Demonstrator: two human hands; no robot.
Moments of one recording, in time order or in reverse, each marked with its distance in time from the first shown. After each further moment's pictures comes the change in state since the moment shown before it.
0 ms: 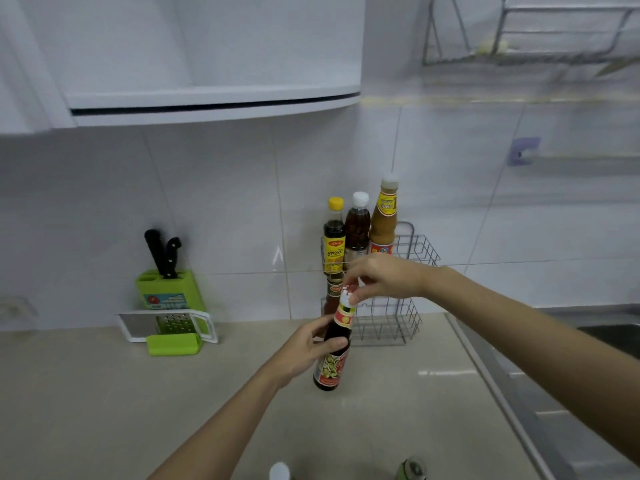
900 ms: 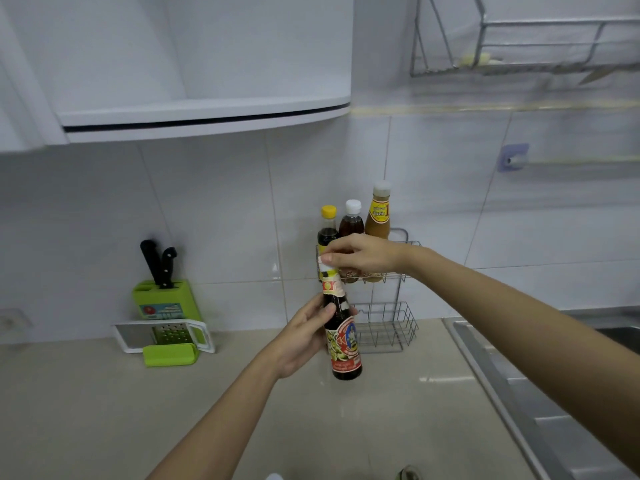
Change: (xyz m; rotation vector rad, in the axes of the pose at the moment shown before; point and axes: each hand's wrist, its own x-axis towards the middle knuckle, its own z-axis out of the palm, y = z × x) left_hand 0.013 0.039 0.002 -0.617 -0.062 0.018; right_hand 0.023 -0.002 -0.033 0.486 0.082 0.152
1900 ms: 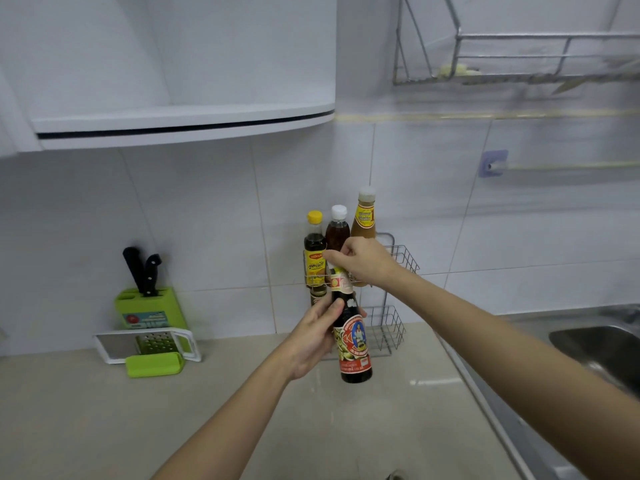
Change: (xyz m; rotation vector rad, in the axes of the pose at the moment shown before) left_hand 0.016 0.000 0.038 0.002 0.004 -0.025; right_hand -0.015 0.002 0.013 -0.108 0.465 0.305
